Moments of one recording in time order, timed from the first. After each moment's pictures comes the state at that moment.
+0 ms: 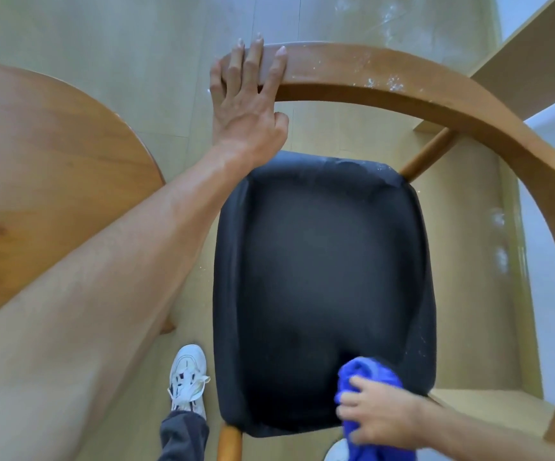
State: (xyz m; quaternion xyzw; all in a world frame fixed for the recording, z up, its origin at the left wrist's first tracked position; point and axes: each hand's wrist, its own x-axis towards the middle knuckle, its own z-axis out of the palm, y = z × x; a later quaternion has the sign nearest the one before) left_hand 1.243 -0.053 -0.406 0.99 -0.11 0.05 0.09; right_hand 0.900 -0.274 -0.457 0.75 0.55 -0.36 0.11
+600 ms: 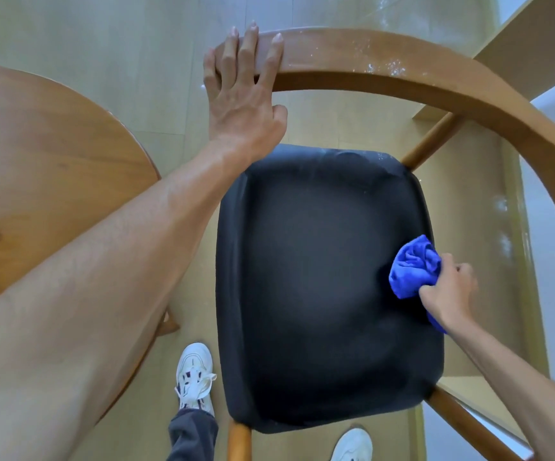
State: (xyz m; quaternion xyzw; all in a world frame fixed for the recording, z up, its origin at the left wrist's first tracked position) left_hand 1.242 -0.052 -0.411 0.99 -0.12 0.07 0.09; right_hand 0.995 -0.345 -0.478 0.92 -0.35 -0.14 -0.14
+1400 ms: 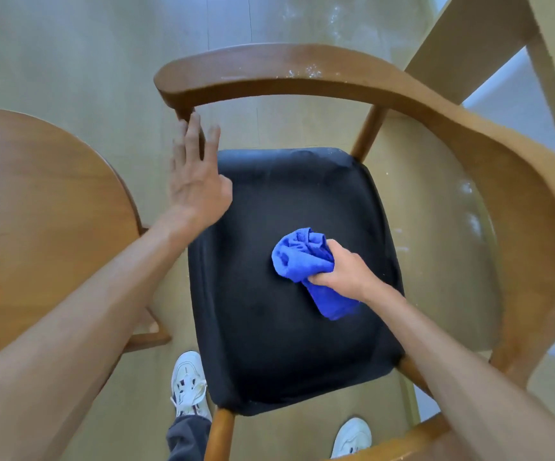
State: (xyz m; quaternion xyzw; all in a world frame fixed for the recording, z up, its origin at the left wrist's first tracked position) left_hand 1.146 -0.050 -0.408 0.98 -0.11 -0.02 0.16; right_hand 1.000 -0.284 -0.454 0.84 -0.18 -0.31 -0.40
